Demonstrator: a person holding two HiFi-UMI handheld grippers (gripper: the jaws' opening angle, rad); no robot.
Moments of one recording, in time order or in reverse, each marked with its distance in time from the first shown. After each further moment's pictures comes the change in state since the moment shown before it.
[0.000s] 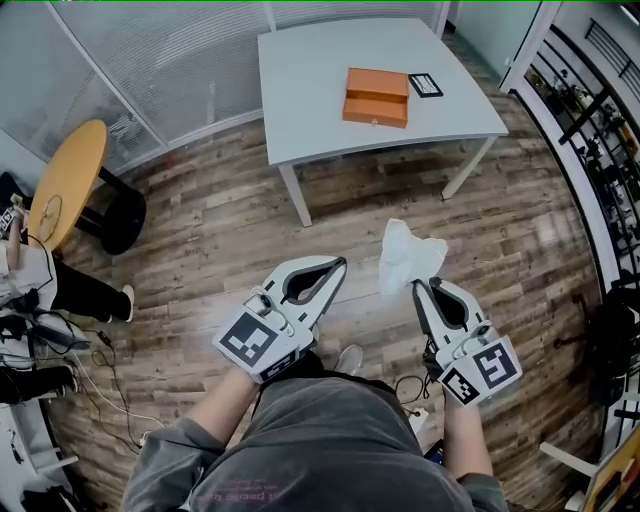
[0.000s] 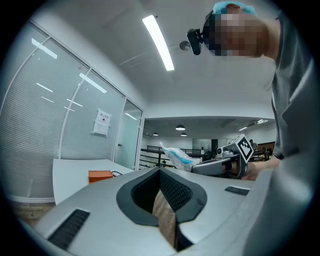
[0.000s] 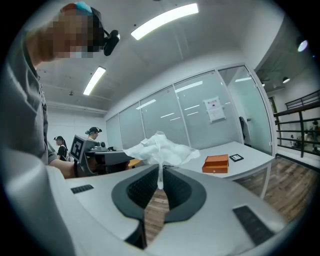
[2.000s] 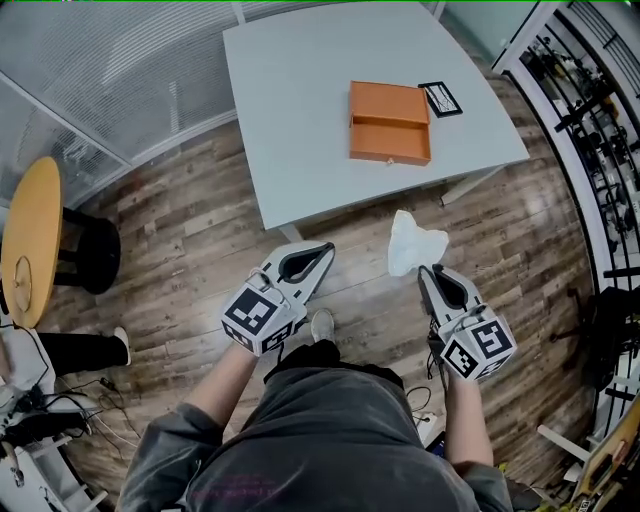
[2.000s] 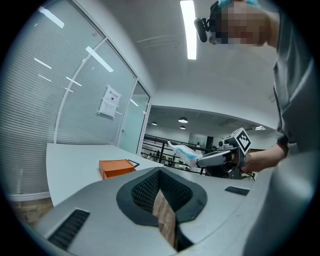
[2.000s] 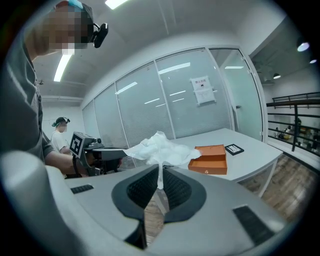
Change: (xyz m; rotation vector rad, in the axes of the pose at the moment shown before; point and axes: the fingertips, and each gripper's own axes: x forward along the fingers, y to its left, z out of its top) left arm 0.131 0.341 -0.073 -0.105 0.141 -0.083; right arm 0.295 -0.165 -0.011 0.065 0.167 -0.166
